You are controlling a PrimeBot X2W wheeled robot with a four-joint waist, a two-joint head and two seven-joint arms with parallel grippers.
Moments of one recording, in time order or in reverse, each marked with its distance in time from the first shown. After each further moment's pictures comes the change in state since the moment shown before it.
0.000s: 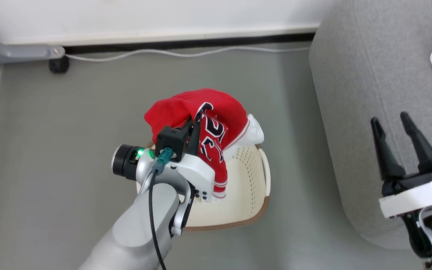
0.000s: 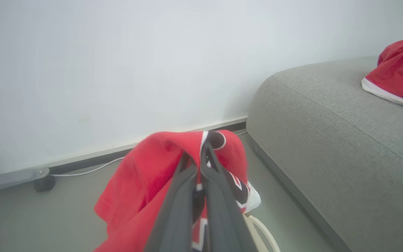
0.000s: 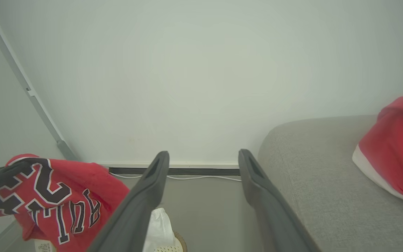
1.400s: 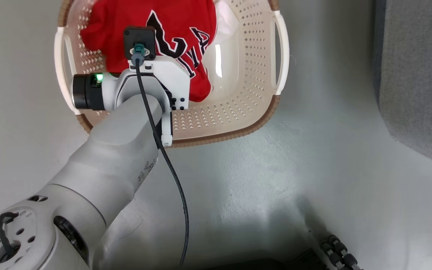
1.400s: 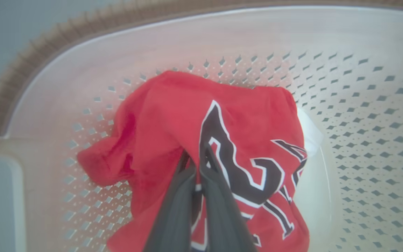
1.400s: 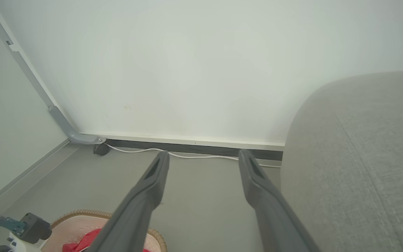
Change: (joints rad) left arm -0.519 0.003 -0.491 0.382 -0.668 0.252 0.003; right arm -0.281 -0.174 -0.056 -0.363 0.133 0.000 0.000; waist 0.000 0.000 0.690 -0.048
